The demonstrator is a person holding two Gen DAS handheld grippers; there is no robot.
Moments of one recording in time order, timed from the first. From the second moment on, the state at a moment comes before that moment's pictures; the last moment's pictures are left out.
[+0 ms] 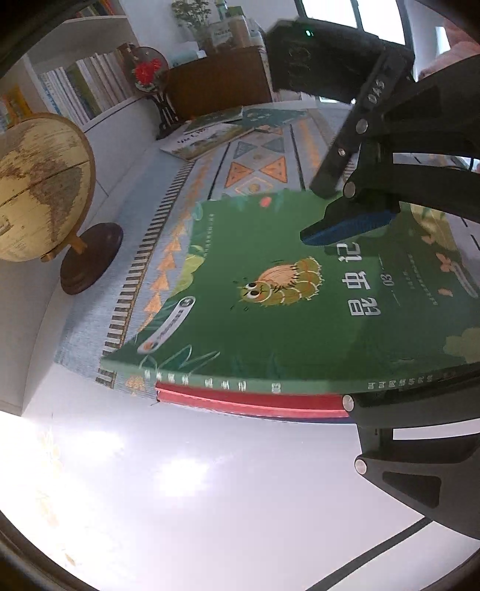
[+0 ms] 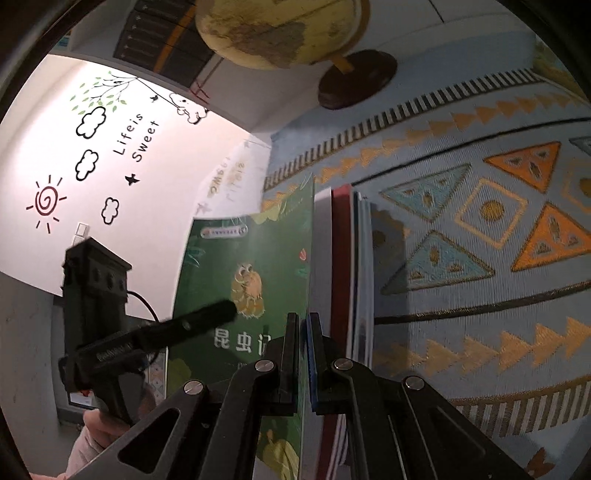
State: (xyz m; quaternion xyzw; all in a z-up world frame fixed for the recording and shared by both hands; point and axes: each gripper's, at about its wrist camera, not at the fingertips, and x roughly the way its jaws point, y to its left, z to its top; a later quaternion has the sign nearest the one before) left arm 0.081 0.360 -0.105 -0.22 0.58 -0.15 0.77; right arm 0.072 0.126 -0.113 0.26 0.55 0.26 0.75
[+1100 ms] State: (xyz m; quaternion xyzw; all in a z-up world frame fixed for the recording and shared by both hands) left arm 0.014 0.448 -0.073 -0.27 0.54 0.07 0.79; right arm 0.080 0.067 -0.119 0.26 0.56 0.25 0.75
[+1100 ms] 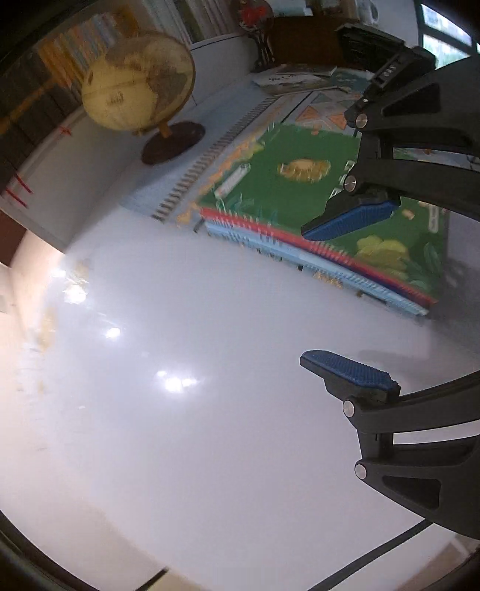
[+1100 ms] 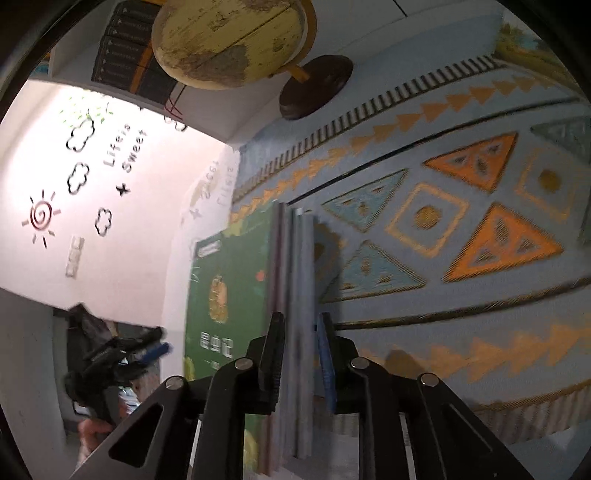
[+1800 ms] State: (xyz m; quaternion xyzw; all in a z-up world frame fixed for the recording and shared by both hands) left arm 0.126 0.074 -0.063 -0.14 0.56 -0.14 0.81; right arm 0.051 -0.209 -0.081 0.14 0.52 0.12 0.83
